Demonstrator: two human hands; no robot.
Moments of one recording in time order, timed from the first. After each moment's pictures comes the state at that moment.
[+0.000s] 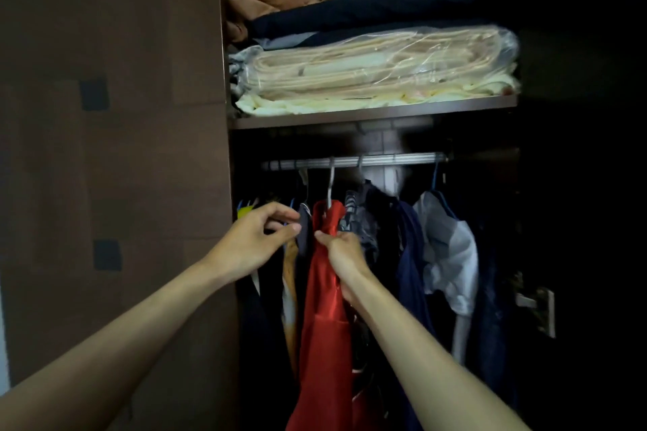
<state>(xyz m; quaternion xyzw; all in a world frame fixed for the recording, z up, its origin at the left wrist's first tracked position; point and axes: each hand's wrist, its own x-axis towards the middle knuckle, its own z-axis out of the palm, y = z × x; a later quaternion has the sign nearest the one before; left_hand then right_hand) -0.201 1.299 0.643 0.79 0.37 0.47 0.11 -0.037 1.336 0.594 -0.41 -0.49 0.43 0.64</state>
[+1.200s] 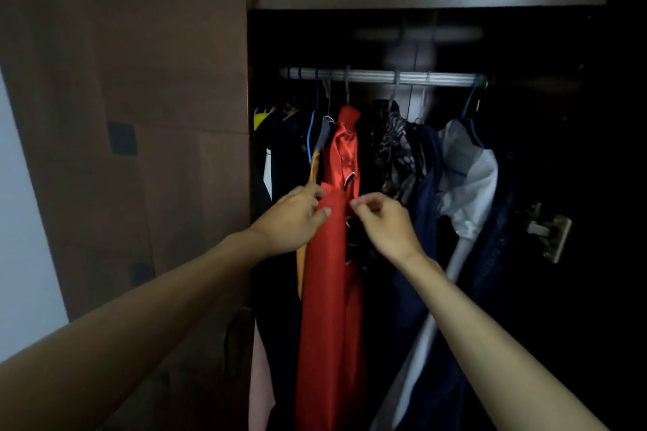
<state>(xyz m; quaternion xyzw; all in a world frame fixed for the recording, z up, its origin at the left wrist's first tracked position) -0.169 1.284 0.545 0.80 0.49 0.33 0.11 0.022 1.306 0.514 -0.54 -0.65 0.17 0.52</state>
